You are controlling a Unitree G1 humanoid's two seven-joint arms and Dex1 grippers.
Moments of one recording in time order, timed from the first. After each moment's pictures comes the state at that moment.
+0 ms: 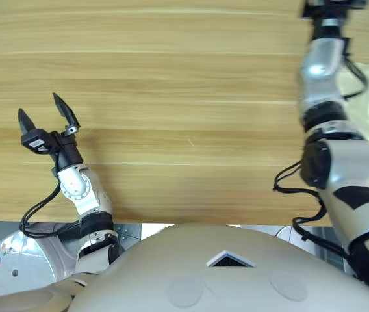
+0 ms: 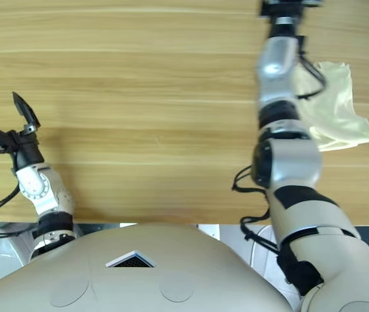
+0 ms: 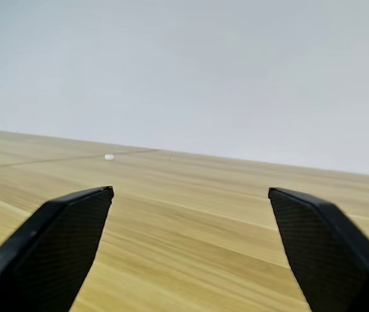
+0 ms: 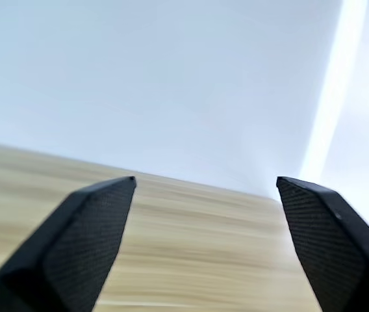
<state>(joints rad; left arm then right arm) 0.05 0.09 0.36 0.43 -0.15 -0.72 -0.03 -0.79 -0.11 0.01 1.14 -0.24 -0.64 -0.24</state>
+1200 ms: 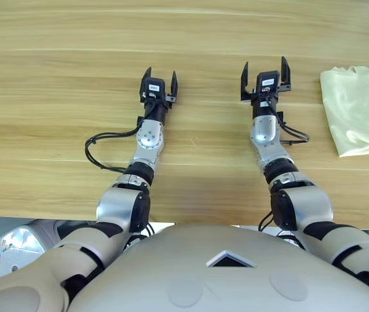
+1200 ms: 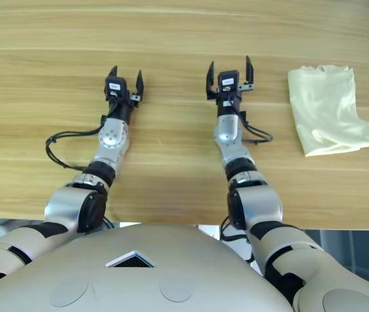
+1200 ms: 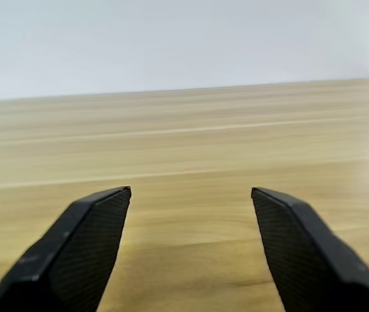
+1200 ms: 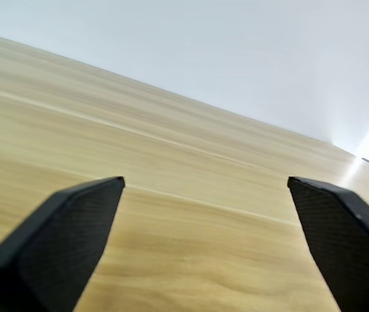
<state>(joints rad) -0.41 -0.06 0.02 1.08 0.09 -0.68 0.05 -0.43 -0.09 0.04 1.07 -0.21 -0.67 -0.33</state>
